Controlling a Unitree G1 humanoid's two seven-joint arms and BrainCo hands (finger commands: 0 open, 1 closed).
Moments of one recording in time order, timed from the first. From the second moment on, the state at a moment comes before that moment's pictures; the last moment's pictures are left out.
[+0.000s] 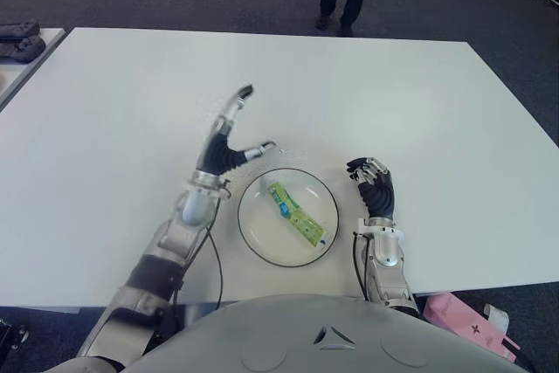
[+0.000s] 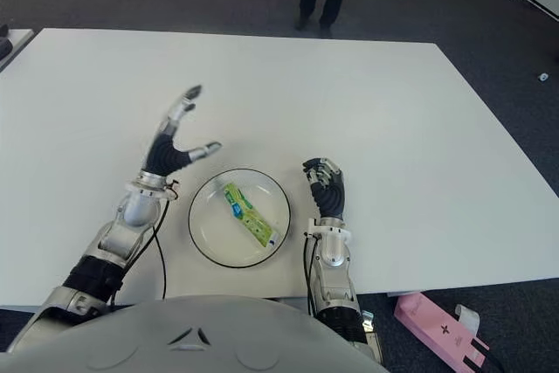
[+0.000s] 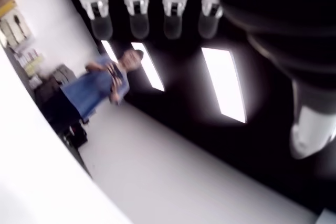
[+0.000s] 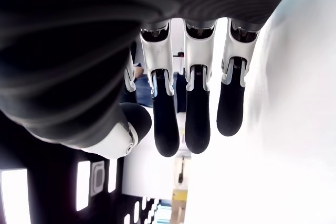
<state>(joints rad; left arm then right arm) -0.01 0.19 -0.19 0.25 0.25 -0.63 0.29 0.21 0.02 -0.02 0.26 -0.12 -0.44 -0.17</state>
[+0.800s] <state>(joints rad) 0.10 -0.03 0.06 0.24 -0.11 -0.41 0.23 0.19 0.02 -0.02 0.28 -0.12 -0.44 -0.17</state>
